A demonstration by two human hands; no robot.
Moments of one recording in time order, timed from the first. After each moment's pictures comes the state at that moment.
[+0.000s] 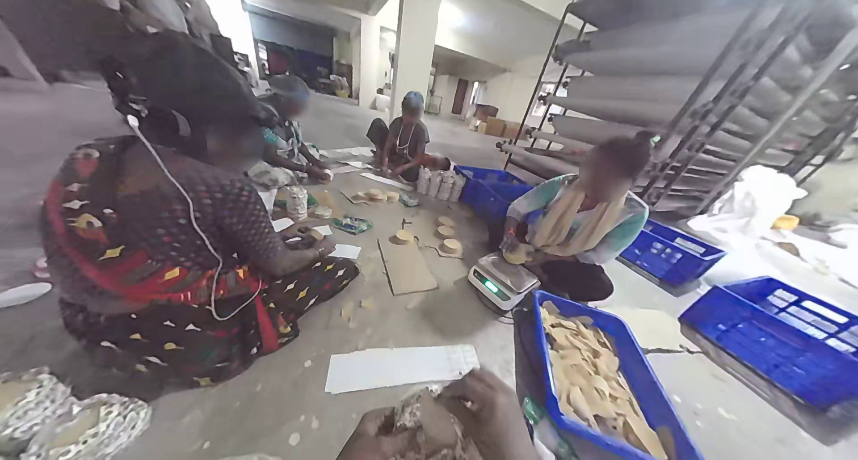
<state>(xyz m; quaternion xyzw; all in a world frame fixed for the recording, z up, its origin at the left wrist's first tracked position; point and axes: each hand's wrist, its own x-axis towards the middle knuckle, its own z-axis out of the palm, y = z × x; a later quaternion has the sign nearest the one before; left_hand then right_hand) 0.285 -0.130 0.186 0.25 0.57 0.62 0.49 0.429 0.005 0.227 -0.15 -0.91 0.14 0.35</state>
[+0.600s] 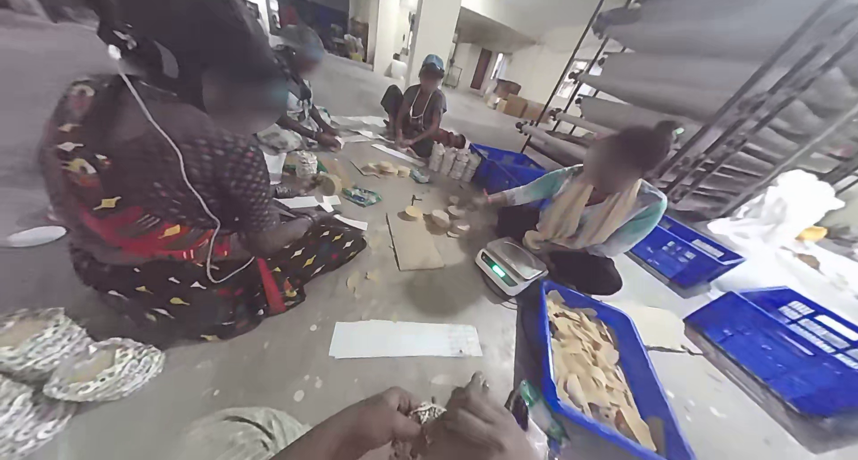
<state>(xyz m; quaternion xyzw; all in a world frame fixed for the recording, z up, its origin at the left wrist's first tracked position) 0.255 -0.117 0.188 0.41 0.51 0.39 0.64 0.444 0.004 0.214 0.12 -0.94 0.05 0.31</state>
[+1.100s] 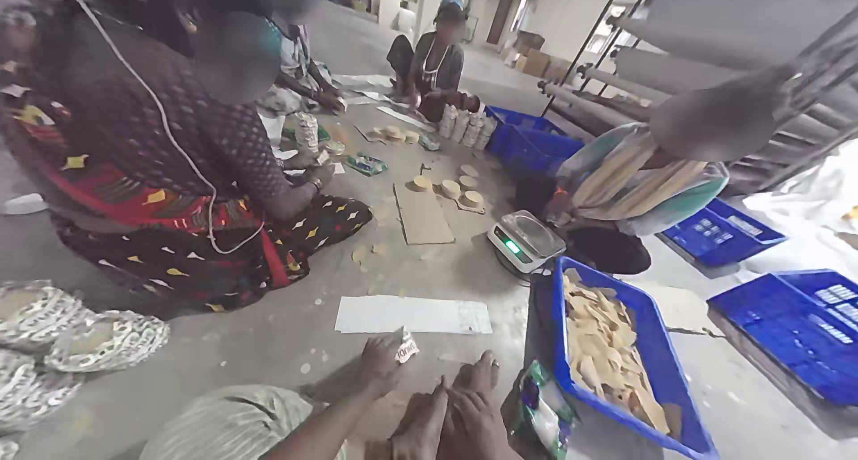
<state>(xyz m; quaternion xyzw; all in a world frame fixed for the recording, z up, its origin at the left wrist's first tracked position) 0.224 -0.062 0.038 0.49 0.81 0.23 0.24 0.457 0.012 0.054 -0.26 -0.92 0.18 0.22</state>
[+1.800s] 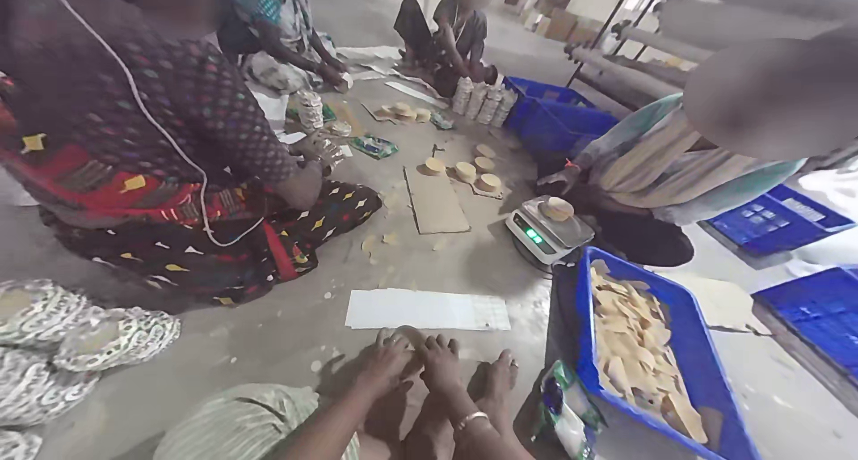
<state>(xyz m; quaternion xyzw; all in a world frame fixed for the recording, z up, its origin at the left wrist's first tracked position) 0.196 -0.048 0.002 0.60 0.74 0.05 0.29 0.312 0.055 0.011 -0.26 -0.93 0.17 -0.21</state>
